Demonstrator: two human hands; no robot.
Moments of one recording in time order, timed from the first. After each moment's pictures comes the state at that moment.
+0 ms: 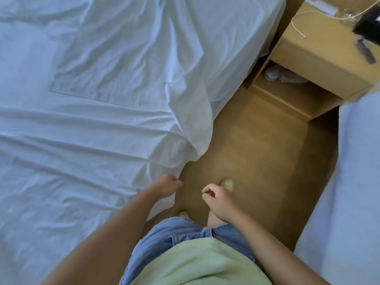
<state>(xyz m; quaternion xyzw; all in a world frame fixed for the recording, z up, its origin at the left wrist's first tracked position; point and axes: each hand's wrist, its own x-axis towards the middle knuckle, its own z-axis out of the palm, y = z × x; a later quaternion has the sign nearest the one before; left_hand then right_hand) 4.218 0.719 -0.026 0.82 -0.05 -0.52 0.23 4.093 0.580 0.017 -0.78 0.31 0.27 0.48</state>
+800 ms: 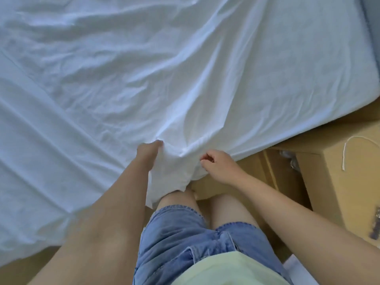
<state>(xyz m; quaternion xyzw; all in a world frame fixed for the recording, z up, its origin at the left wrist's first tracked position) 4.568 0.519 -0.088 0.57 0.53 -0.31 0.54 4.565 0.330 0.004 -0.84 0.07 0.45 0.29</state>
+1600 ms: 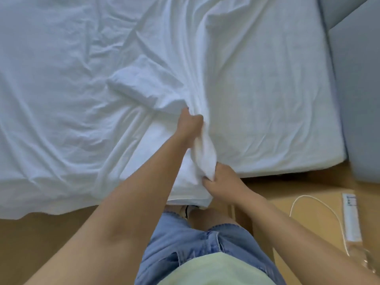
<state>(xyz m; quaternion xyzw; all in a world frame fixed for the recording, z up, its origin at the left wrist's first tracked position) 4.710 0.210 0.015 0.61 0.40 -0.14 0.67 4.651 0.069 0.053 -0.84 -0.11 0.45 0.30</state>
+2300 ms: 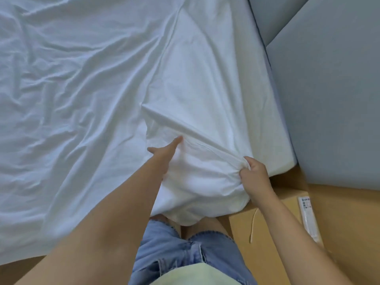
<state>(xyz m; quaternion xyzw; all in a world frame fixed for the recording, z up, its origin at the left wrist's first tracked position) 4.778 0.123 -0.019 0.50 0.56 -0.32 0.57 4.765 -0.088 0.066 -0.84 0.19 0.25 0.44</state>
